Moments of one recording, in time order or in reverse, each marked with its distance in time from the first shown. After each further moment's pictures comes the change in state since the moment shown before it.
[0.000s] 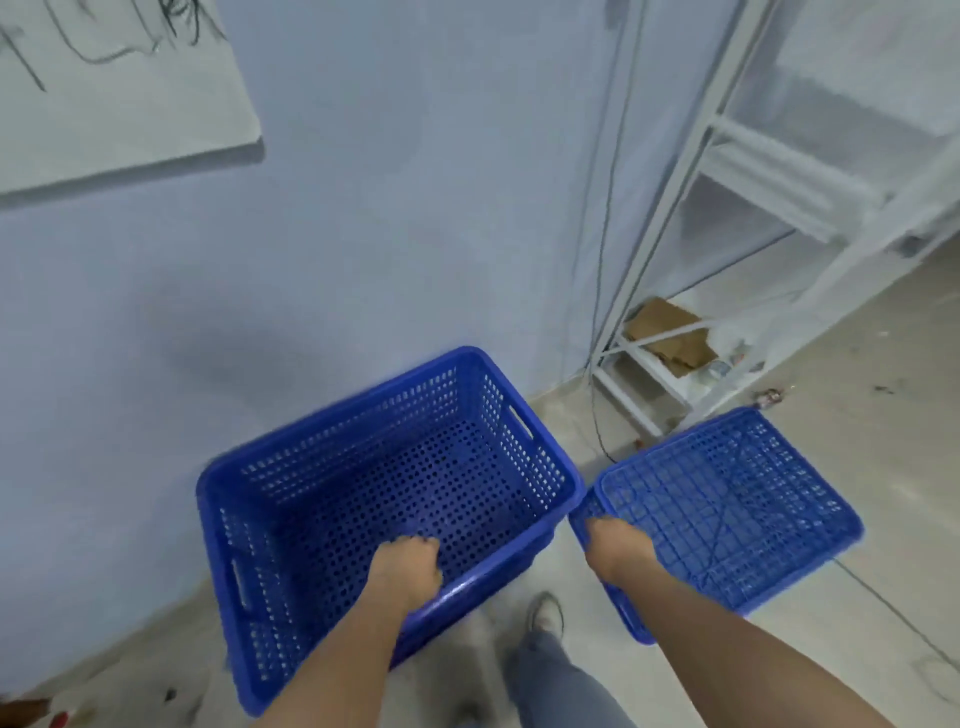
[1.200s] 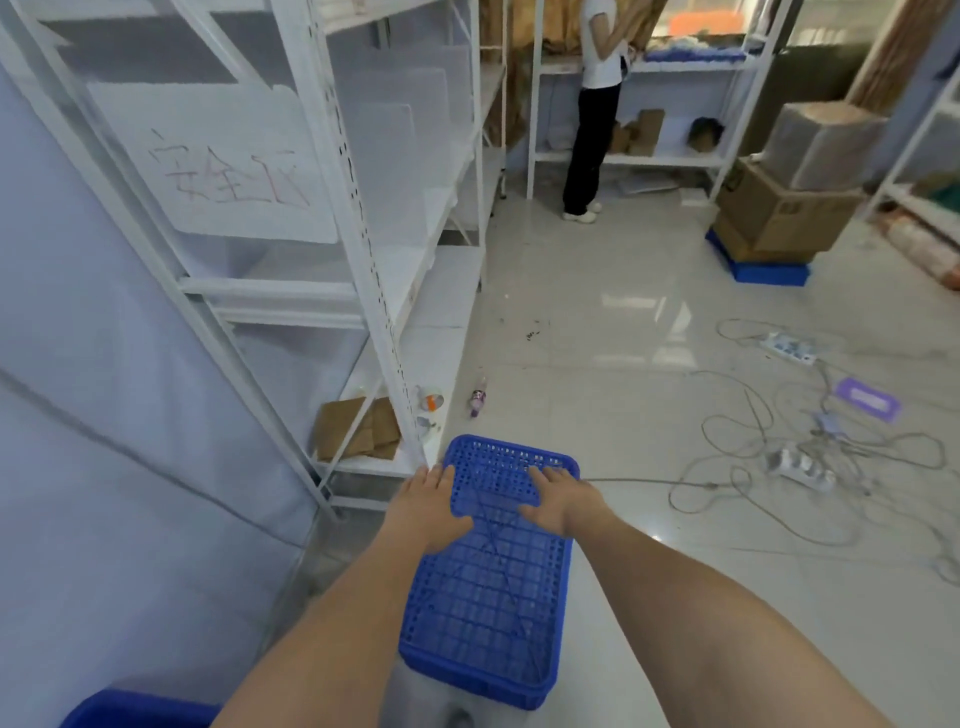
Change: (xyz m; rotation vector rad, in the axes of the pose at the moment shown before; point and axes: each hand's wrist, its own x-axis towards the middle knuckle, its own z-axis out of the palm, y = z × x) left_hand 0.163 0.471 -0.233 0.366 0.083 0.694; right_hand -0.021 0.385 -0.077 0.560 0.135 0.468
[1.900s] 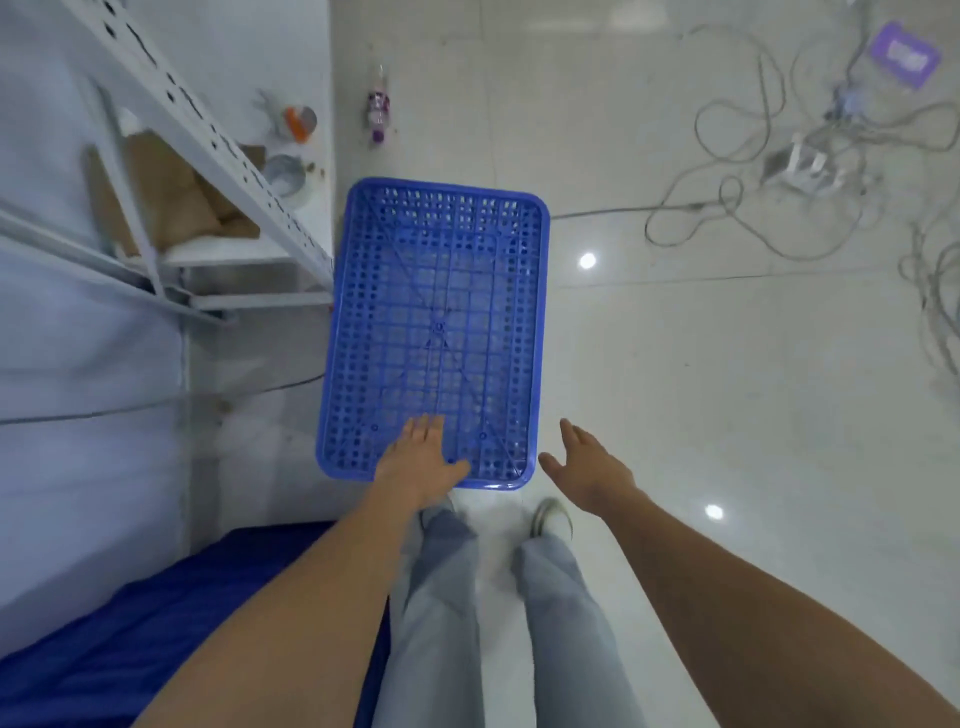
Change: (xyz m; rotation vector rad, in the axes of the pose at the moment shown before) left_hand 0.165 -0.012 0.262 -0.119 -0.599 0.026; right_hand 0.114 0.068 0.261 0.448 -0.319 0.386
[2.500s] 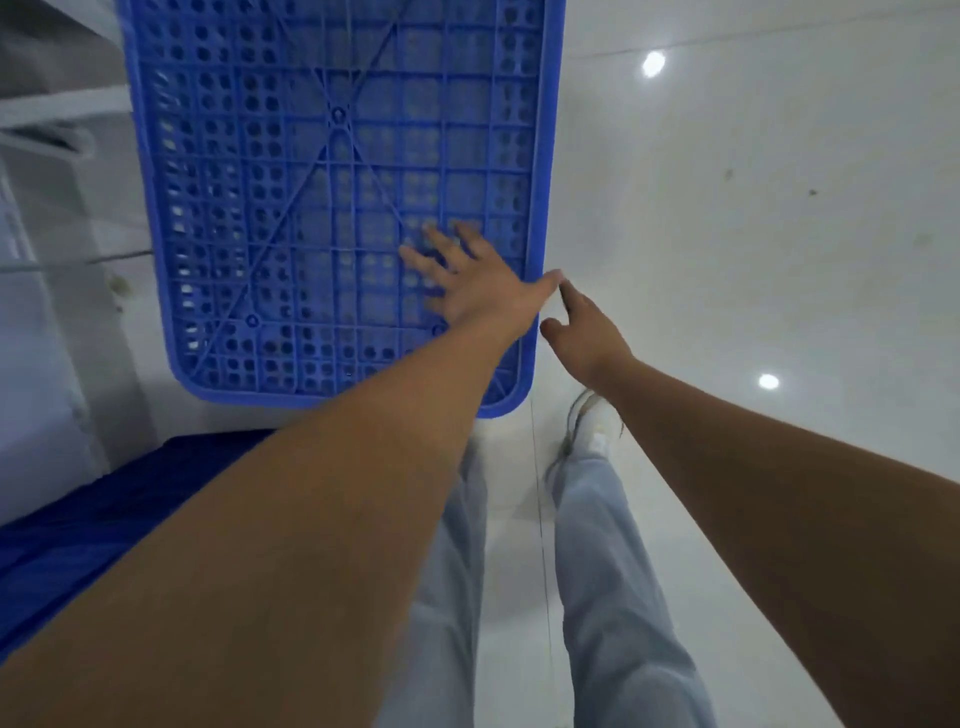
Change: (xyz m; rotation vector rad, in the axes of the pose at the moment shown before) left_hand 0.257 0.115 0.112 -0.198 0.225 -0.345; right_hand 0.232 0.092 0.117 0.462 -0.030 -0.013
